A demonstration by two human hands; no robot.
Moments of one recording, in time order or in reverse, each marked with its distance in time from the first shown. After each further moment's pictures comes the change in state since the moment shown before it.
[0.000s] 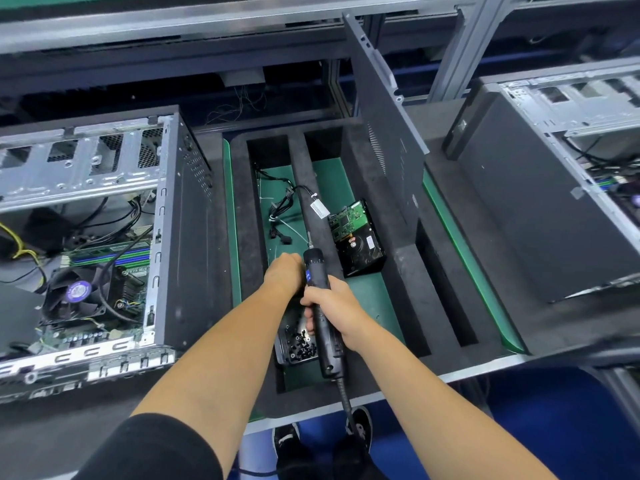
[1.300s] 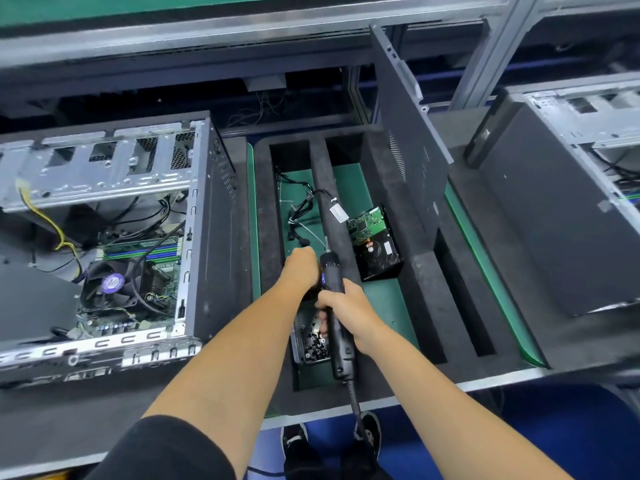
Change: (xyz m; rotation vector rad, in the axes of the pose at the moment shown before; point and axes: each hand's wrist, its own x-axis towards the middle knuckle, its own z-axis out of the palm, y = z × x) left_hand -0.005 0.001 -0.017 -0.171 0.039 -0.065; right_hand -0.002 -0.003 0.008 -0.038 0.047 0.022
